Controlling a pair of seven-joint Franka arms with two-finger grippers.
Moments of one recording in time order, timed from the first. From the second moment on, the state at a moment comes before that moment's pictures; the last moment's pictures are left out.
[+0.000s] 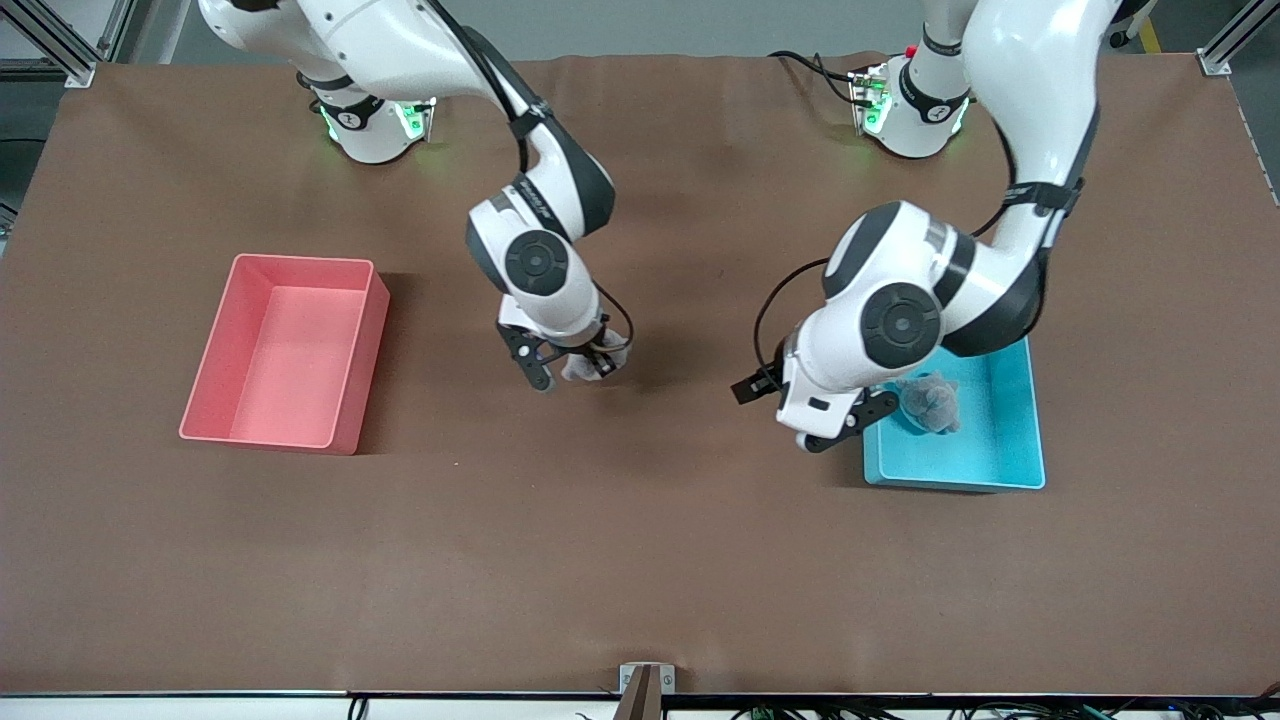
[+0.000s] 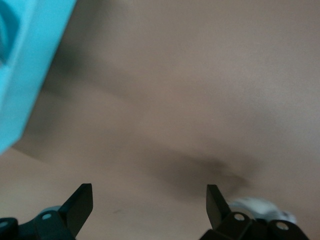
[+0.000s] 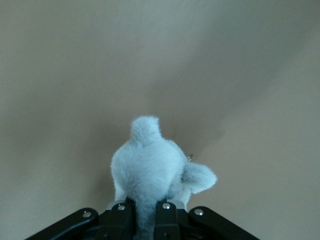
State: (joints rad) left arm -0.29 0.58 -0.28 -1.41 -0.06 1.86 -1.03; right arm 0.75 0.62 -0.05 -1.63 0.18 2.25 1.62
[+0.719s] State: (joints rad) left arm -0.38 0.71 -0.28 -1.42 -0.16 2.08 -1.52; right arm 0.80 0.71 -0.07 -1.57 0.18 2.38 1.72
